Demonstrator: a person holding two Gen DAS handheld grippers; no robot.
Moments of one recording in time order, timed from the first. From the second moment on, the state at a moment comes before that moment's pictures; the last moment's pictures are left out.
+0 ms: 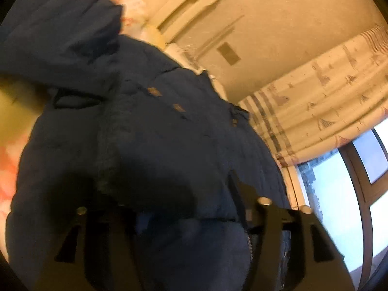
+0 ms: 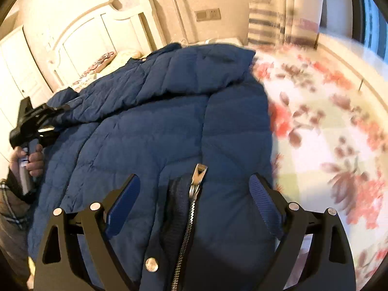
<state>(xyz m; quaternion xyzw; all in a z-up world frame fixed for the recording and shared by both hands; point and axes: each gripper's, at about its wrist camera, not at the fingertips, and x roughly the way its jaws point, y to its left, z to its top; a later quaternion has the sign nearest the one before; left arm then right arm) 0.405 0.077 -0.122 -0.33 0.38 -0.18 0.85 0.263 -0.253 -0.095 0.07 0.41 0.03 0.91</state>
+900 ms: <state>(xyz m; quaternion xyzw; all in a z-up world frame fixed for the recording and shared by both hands) 0.383 0.109 -0.128 -0.32 0.35 -0.16 0.87 0.379 -0.178 -0.049 -0.13 0.40 0.07 0.90</state>
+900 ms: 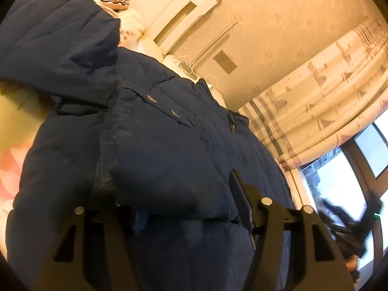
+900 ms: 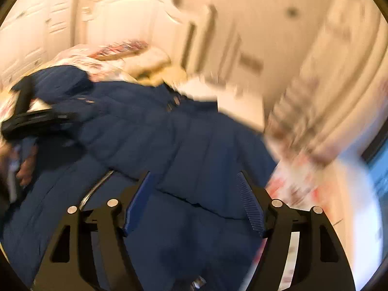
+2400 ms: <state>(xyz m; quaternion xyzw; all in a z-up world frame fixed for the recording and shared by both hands) 0.383 0.086 -0.107 -0.17 0.35 -0.10 0.92 0.477 -0.166 -0.109 -0.09 0.49 0.07 0.86</state>
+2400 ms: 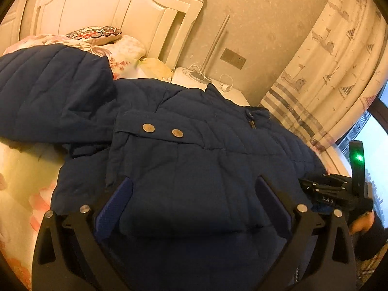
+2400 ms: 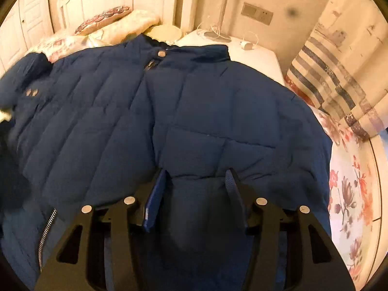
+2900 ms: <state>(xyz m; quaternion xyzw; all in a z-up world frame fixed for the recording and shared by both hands) 0.389 0.083 -0.111 -0.17 0.35 -0.10 0.92 0.540 -0.205 -0.094 -0.05 0.47 0.02 0.88</state>
